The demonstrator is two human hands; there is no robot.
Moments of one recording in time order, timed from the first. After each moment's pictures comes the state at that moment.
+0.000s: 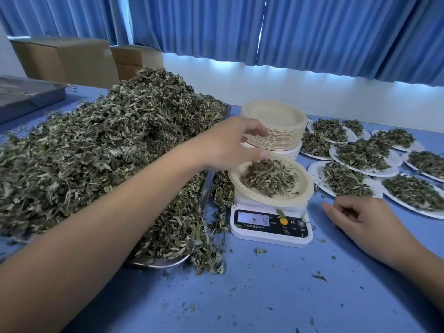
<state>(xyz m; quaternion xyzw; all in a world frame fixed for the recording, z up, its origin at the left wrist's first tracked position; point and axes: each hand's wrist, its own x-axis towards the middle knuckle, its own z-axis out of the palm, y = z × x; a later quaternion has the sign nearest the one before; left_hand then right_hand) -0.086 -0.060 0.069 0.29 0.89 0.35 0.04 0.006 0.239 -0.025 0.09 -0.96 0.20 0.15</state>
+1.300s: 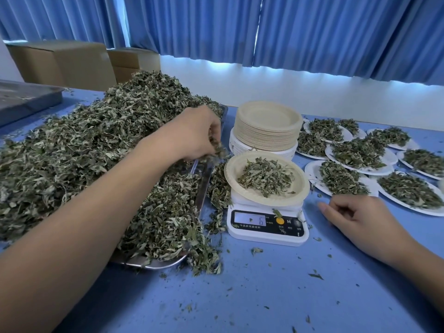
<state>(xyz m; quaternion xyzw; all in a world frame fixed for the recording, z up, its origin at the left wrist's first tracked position) -0.110 -0.091 0.077 0.17 0.97 0.18 -0.07 0.006 0.240 -0.025 0.07 -0.96 0.22 0.13</state>
